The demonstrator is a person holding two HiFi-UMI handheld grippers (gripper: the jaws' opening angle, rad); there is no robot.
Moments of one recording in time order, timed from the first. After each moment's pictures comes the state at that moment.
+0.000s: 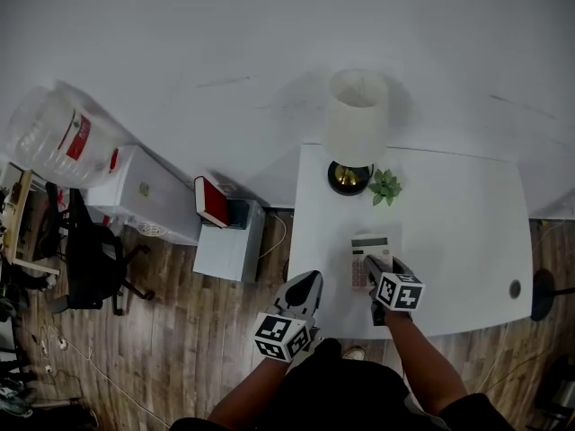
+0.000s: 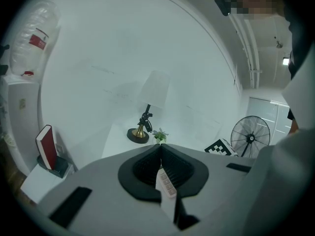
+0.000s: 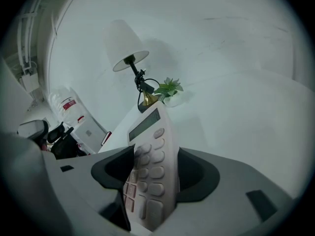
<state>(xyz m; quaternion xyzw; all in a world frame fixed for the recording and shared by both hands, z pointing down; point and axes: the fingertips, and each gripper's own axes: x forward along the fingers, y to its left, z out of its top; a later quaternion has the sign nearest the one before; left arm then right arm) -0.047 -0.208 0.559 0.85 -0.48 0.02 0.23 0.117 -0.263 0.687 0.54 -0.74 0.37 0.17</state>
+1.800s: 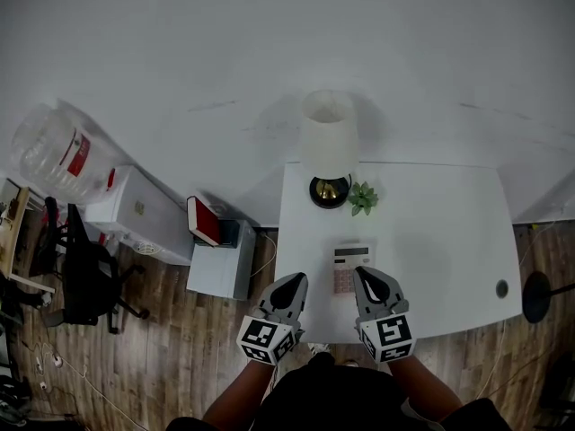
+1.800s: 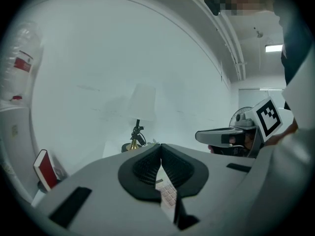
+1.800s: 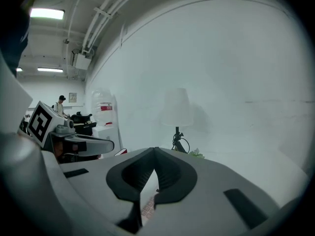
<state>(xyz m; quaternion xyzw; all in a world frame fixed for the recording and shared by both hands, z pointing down) -0.033 -0.203 0.517 0.88 -0.46 0.03 0.13 0.081 -0.212 0.493 0.49 -0.86 0.08 0.13</state>
